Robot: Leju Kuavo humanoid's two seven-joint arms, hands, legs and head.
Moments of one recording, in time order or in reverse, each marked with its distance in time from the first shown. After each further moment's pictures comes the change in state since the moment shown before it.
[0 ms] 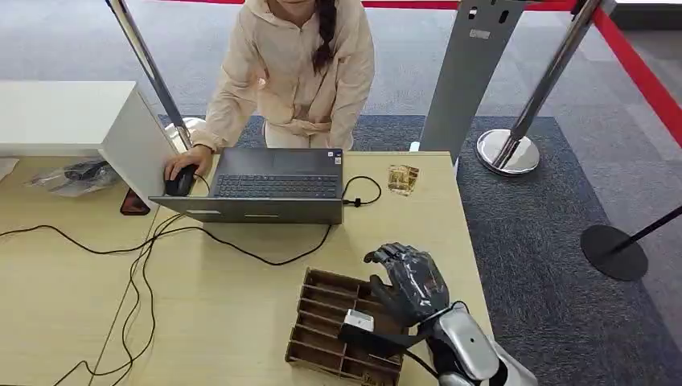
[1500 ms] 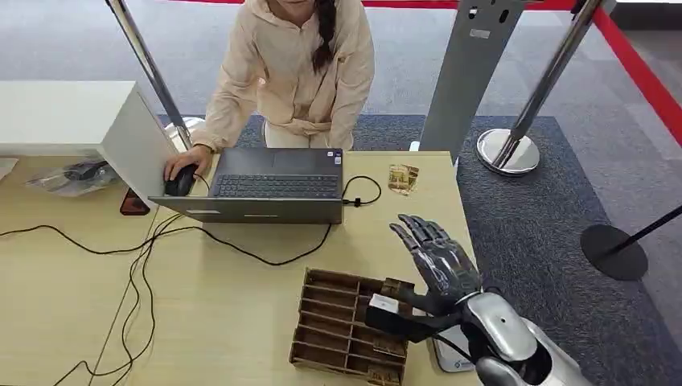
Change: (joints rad) left arm 0.000 0.013 0.000 0.000 0.029 -0.003 -0.001; right arm -0.010 -0.139 -0.098 -0.164 -0.053 0.325 0.093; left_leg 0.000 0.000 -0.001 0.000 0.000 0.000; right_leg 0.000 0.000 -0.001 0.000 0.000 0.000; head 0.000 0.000
